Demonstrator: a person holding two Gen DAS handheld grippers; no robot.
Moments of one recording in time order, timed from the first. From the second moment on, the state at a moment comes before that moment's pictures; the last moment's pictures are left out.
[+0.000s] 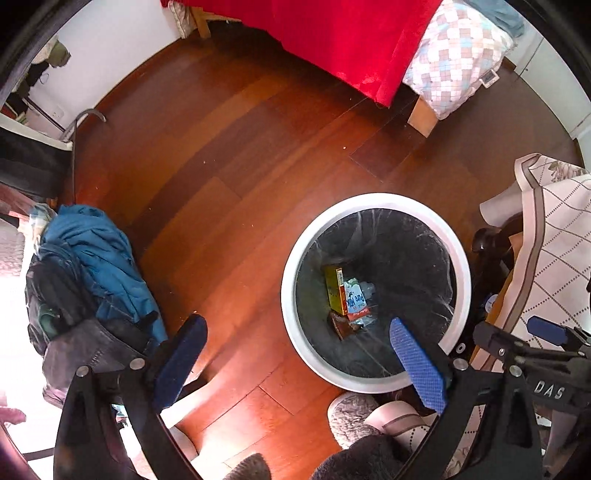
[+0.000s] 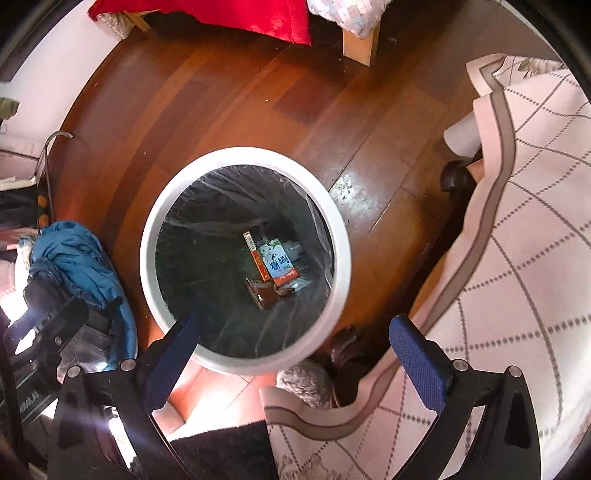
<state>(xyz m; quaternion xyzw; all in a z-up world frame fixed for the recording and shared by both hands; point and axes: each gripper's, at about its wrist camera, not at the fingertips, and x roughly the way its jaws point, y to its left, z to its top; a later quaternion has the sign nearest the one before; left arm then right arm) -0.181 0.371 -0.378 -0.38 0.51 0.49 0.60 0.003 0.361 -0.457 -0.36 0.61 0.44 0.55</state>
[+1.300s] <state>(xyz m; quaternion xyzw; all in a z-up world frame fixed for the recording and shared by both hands) -0.112 0.208 -0.162 -0.23 0.38 0.53 0.72 0.060 0.125 -0.185 -0.11 0.52 0.55 0.65</state>
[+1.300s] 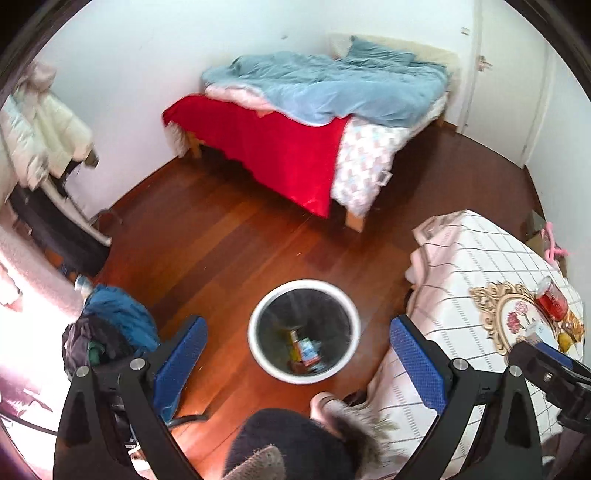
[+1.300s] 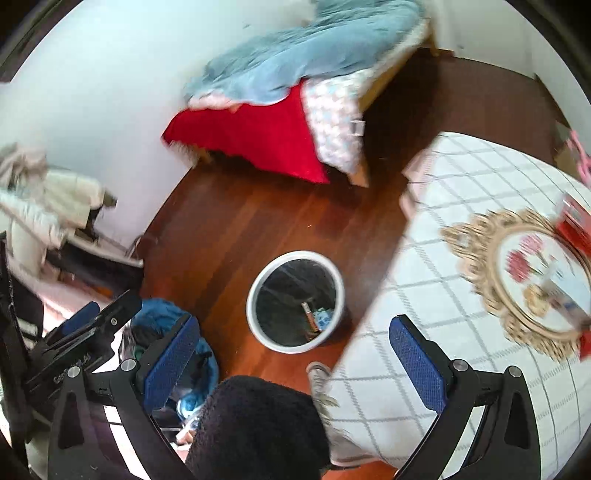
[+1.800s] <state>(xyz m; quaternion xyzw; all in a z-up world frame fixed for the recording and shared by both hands) 0.187 0.106 -0.275 -0.22 0.51 0.32 0.76 0.317 -0.054 -0.270 -0.17 0.60 0.26 0.74</state>
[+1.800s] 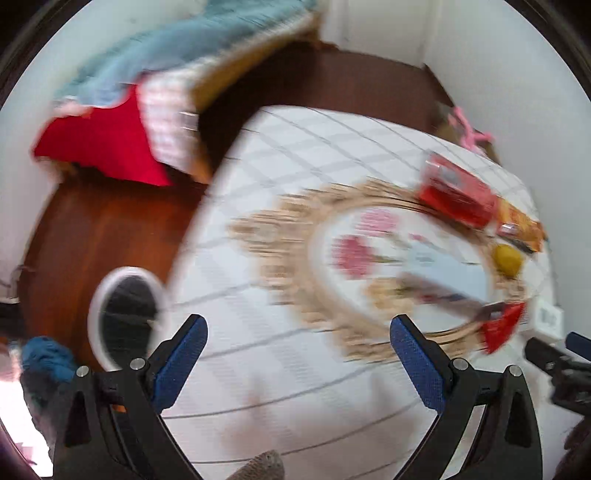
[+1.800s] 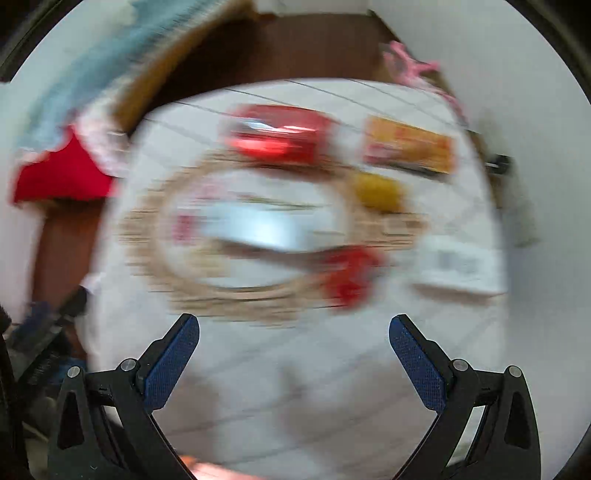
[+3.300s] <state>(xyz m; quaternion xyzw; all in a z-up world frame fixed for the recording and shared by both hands) 0.316 0.095 -0.343 -0.16 0.66 0.17 0.72 0.457 -0.129 -0.339 -0.13 0.71 0.21 0.65</state>
